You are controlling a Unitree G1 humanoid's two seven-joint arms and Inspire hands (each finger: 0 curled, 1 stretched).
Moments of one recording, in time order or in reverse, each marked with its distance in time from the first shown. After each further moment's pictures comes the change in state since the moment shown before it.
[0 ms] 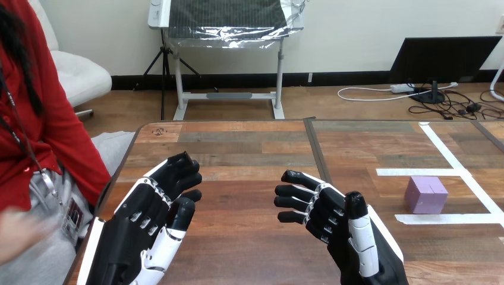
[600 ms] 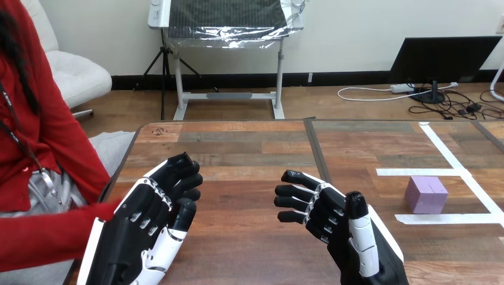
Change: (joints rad) left arm 0.000 -0.001 0.000 0.000 -0.005 0.003 0.000; right arm 0.000 0.000 0.000 0.000 0.003 0.000 0.002
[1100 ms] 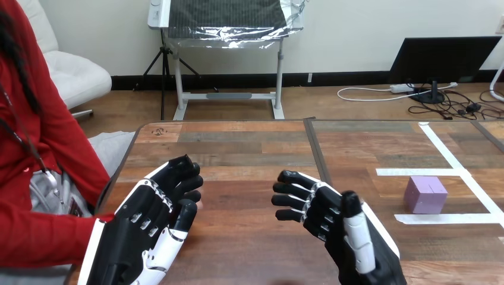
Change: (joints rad) left arm 0.000 0.000 0.000 0.000 -0.007 0.014 0.000; right arm -0.037 -0.009 -0.009 0.047 -0.011 -0.015 0.022
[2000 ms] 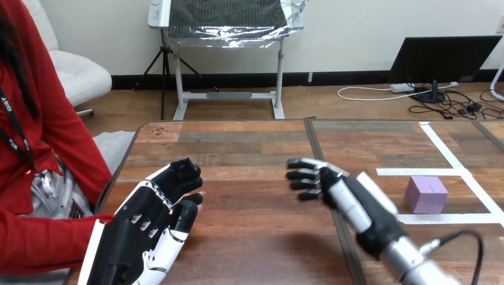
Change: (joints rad) left arm 0.003 0.000 0.001 0.002 0.000 0.001 0.000; right arm -0.379 -0.143 -0.028 0.450 -0.184 -0.069 -0.093
